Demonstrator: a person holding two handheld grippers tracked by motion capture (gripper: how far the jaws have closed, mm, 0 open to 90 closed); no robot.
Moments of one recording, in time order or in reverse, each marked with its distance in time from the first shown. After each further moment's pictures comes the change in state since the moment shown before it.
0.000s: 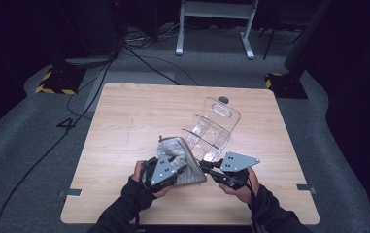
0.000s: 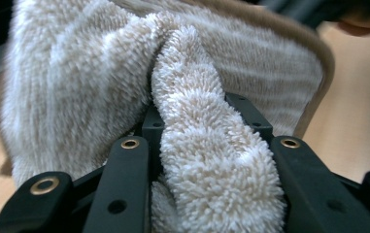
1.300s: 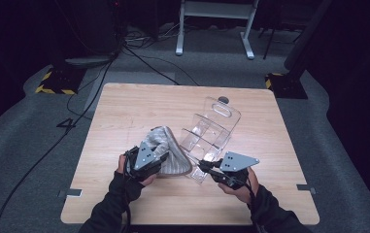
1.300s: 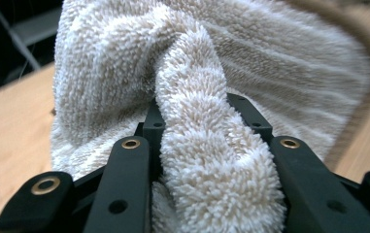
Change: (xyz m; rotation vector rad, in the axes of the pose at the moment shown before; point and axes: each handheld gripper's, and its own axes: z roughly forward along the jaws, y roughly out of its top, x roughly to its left) left arm 0.050 -0.017 -0.023 -0.005 0.149 -0.159; right arm 0.000 0.000 0.001 0.002 -0.013 0.001
